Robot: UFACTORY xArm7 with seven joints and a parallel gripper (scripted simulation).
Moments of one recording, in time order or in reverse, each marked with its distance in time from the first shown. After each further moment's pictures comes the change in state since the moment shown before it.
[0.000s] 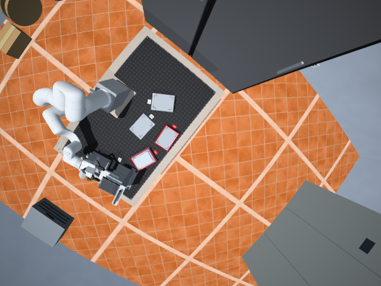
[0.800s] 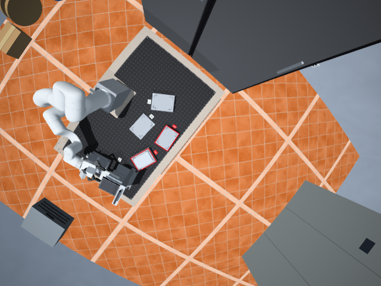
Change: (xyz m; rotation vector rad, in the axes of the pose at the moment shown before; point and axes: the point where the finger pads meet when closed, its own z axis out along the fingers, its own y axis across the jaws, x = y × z) arm -0.002 0.000 0.004 0.000 0.000 0.000
